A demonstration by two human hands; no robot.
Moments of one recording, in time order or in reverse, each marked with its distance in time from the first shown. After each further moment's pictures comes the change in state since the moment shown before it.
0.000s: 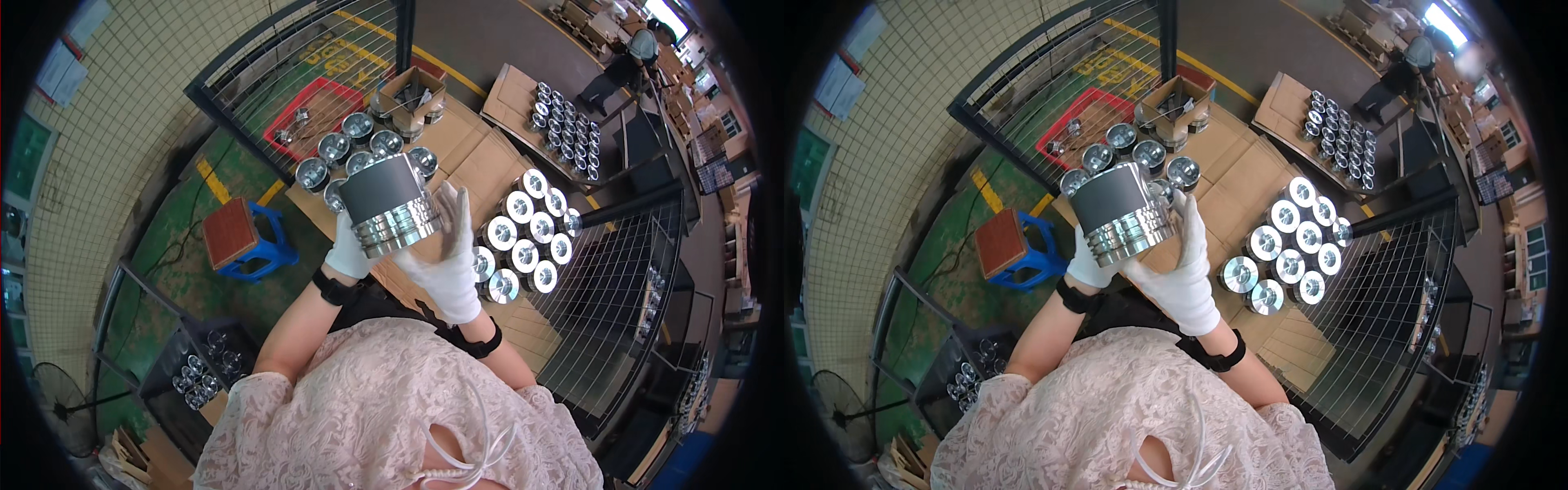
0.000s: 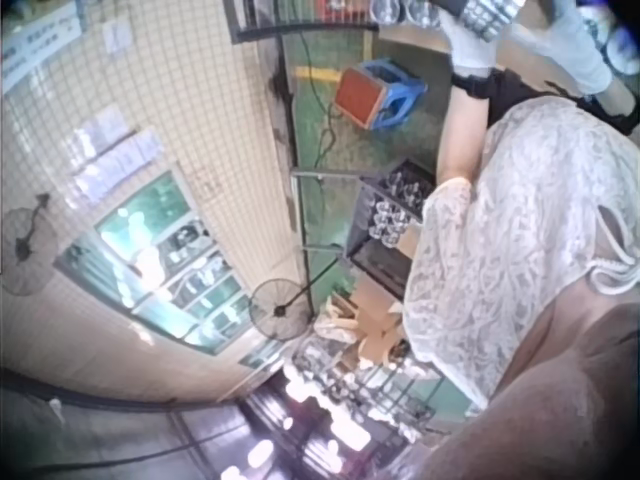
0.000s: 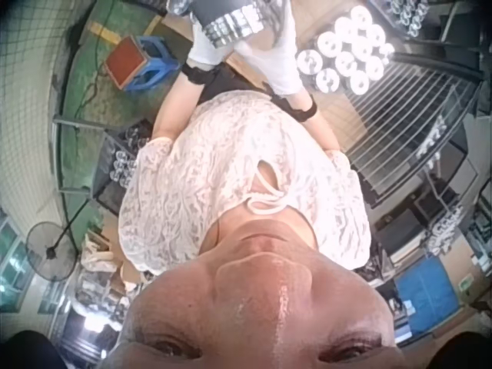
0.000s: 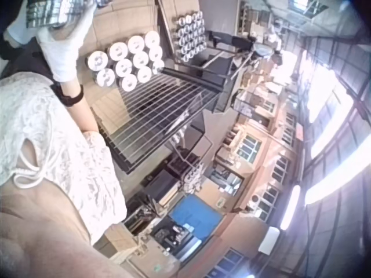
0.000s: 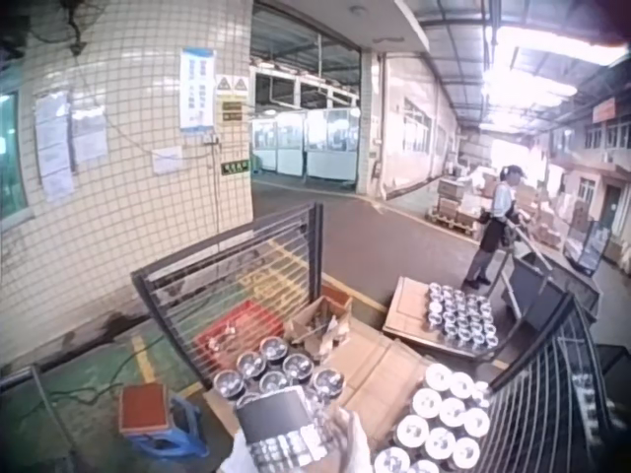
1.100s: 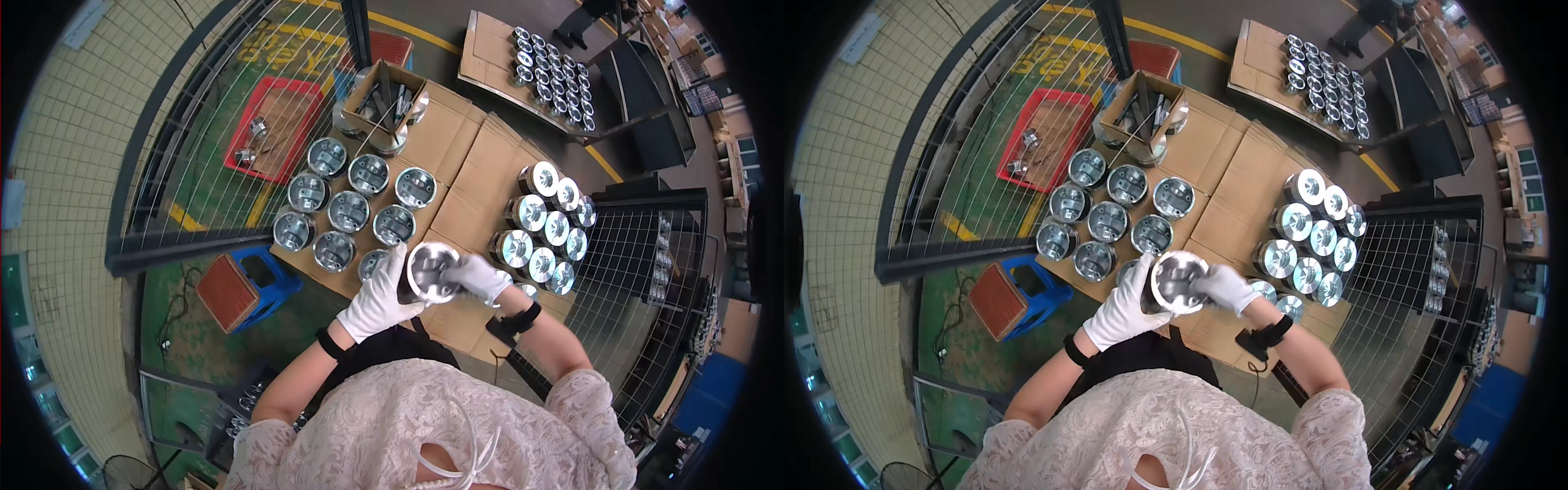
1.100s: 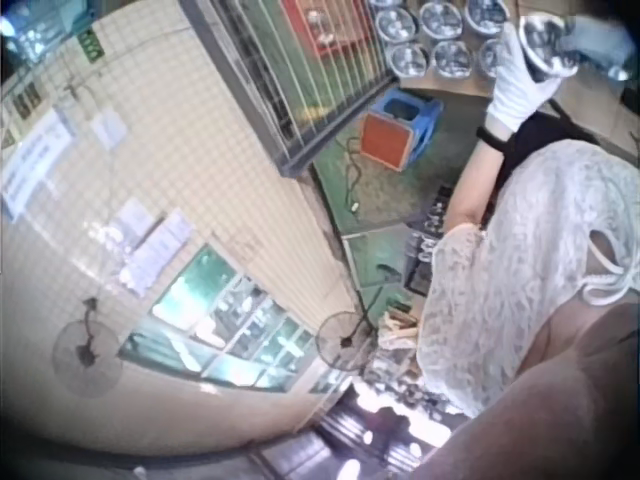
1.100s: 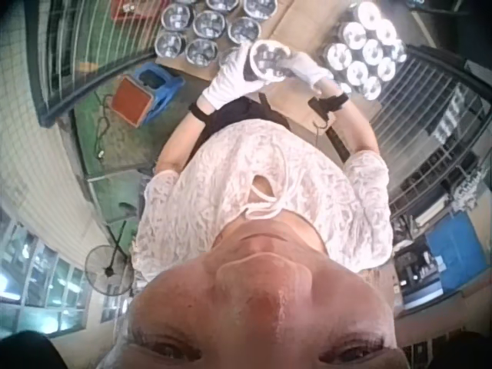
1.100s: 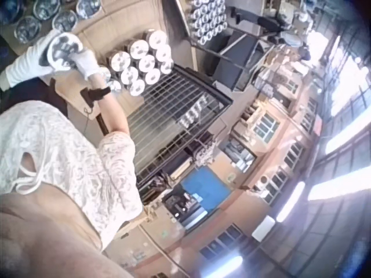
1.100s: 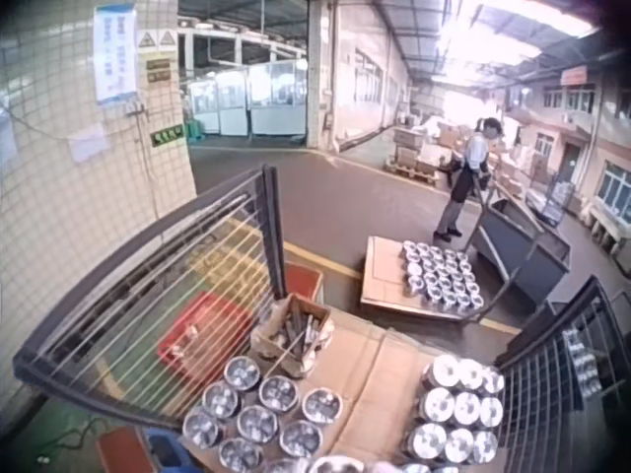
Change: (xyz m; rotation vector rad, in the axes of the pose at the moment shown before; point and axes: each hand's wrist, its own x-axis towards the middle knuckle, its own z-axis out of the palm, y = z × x) left_hand 0.110 0.023 -0.103 1.717 -0.267 -0.051; right_hand 0.072 0.205 -0.034 -0.104 -0.556 1.389
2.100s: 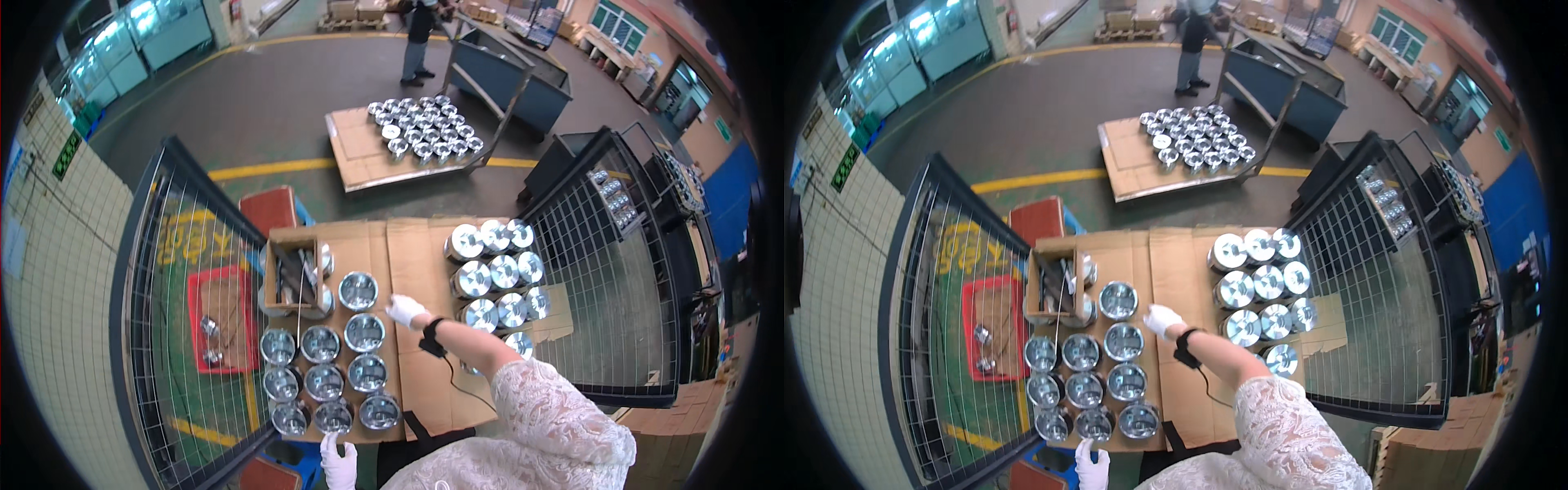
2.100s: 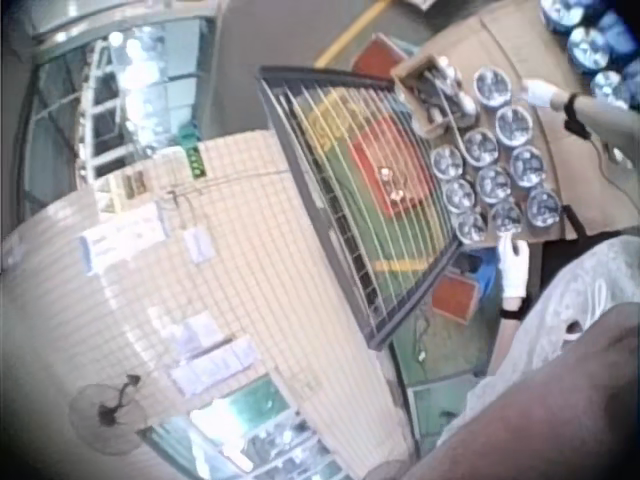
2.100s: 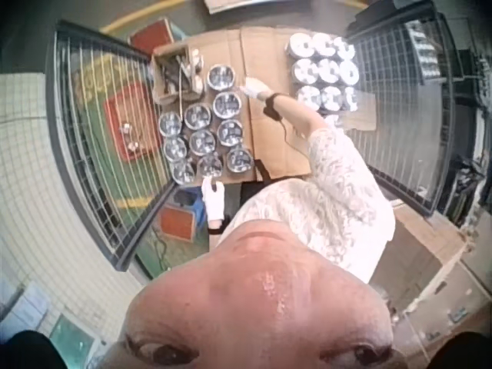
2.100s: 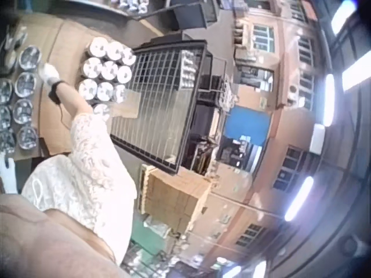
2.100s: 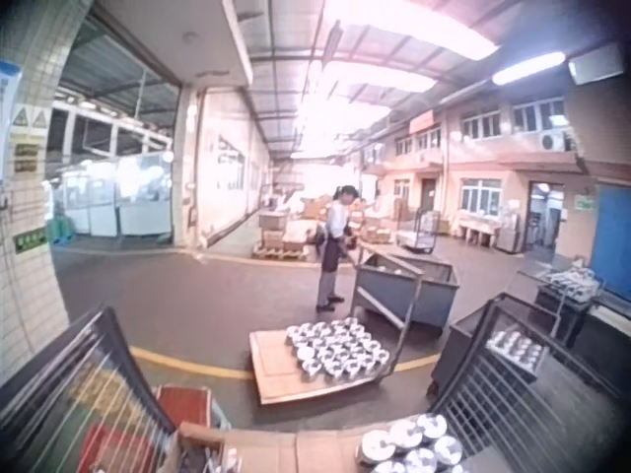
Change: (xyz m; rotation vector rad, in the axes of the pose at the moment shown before) left_hand -0.057 -0.096 -0.039 0.265 0.204 -0.287; right_hand 0.243 0.030 -0.080 -0.353 0.692 -0.190
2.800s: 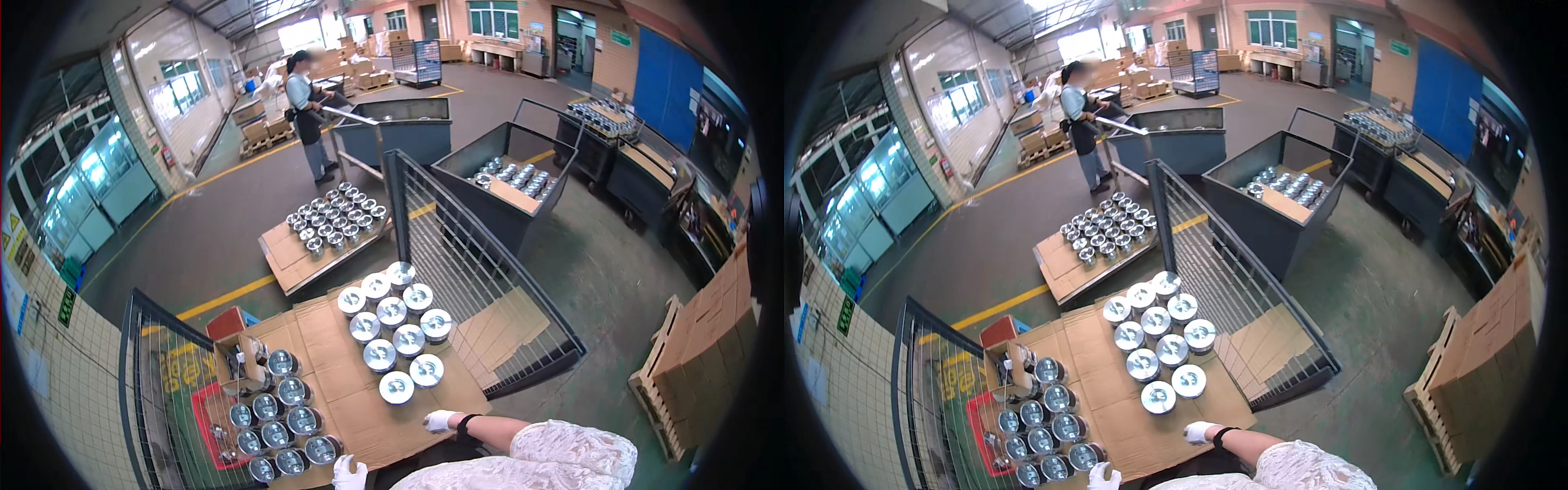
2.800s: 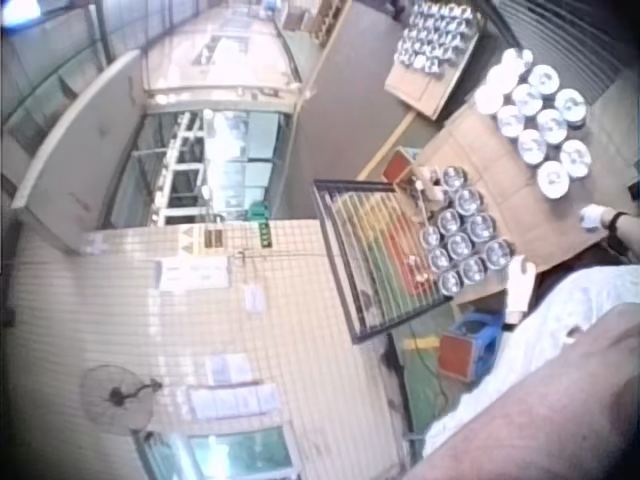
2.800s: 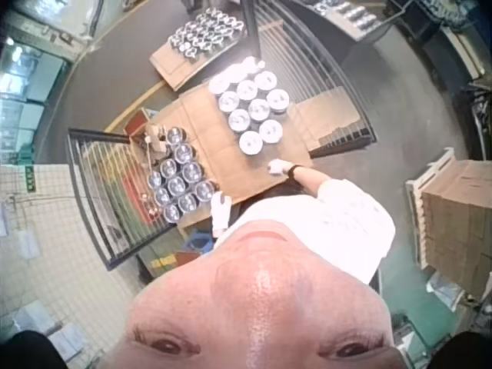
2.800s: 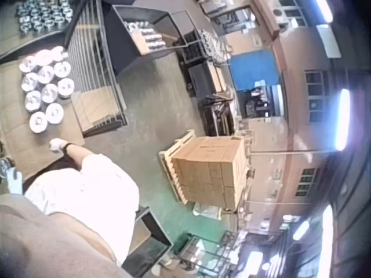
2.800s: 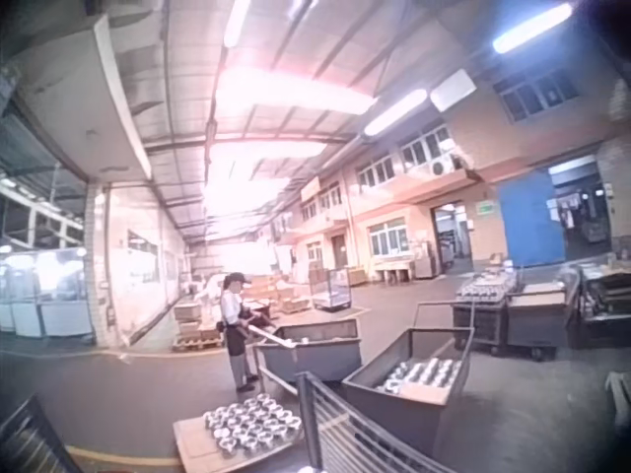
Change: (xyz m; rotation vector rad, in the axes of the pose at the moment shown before) left_hand -0.111 0.100 0.105 -0.048 -0.275 0.308; right_hand -0.382 0.222 -0.010 0.190 -0.452 0.107
